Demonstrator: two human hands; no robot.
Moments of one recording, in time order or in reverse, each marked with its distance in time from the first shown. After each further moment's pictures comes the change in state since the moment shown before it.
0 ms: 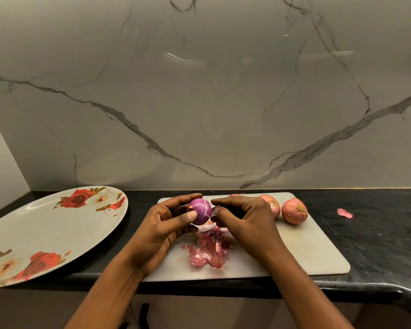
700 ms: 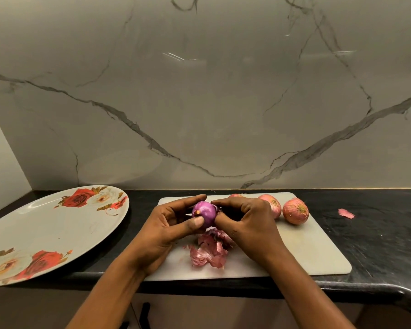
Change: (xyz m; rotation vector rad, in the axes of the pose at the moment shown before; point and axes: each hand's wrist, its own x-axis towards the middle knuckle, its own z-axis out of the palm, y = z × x) left_hand 0.000 -0.004 -0.001 0.048 -0.058 0.025; right_hand -0.005 -0.008 -0.003 -0.110 -0.041 -0.124
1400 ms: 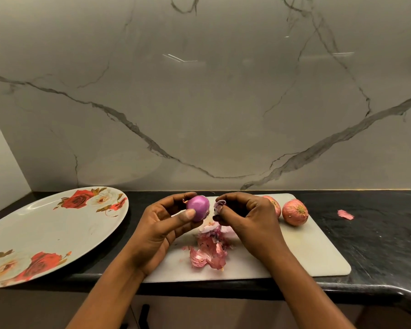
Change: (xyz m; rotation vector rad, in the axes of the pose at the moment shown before) left_hand 0.003 -0.002 -0.005 -0.154 0.089 0.020; right_hand 0.003 0.006 0.000 0.168 0.065 0.111
